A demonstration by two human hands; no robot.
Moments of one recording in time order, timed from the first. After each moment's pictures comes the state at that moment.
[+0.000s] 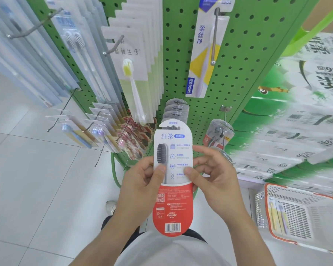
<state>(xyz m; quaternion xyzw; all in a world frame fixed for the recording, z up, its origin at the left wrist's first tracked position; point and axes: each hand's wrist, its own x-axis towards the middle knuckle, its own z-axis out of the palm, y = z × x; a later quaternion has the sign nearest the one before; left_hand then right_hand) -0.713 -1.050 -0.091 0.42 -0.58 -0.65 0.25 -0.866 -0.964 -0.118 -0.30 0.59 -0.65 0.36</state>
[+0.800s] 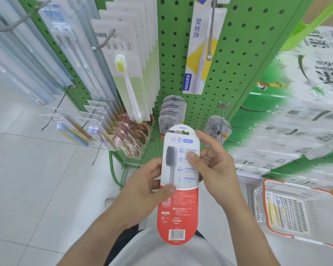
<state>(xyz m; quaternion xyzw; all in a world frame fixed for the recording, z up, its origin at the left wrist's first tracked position) -0.707 -1.060 -0.096 0.33 -0.62 -0.71 0.09 -0.878 -0.976 -0.121 -0.25 0.62 -0.65 0.36</state>
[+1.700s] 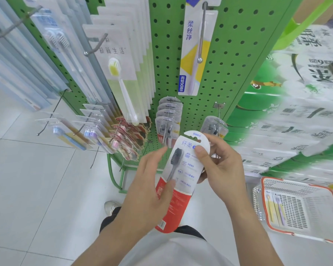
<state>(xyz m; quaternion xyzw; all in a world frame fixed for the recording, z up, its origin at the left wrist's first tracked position) -0.716 -1.046 -0.109 0.35 -0.81 -0.44 0.20 -0.887 -0.971 -0.109 -0.25 0.67 -0.63 0.30</state>
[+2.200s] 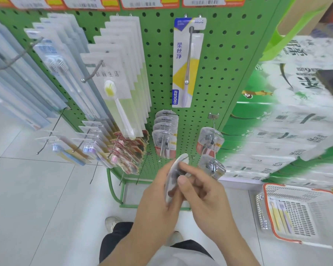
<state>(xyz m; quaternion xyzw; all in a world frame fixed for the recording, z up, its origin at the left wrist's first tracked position) -0.738 -1.035 -0.105 0.31 -0.77 -0.51 0.23 -0.845 -0.957 -0.113 -0.26 0.62 -0.64 0.37</state>
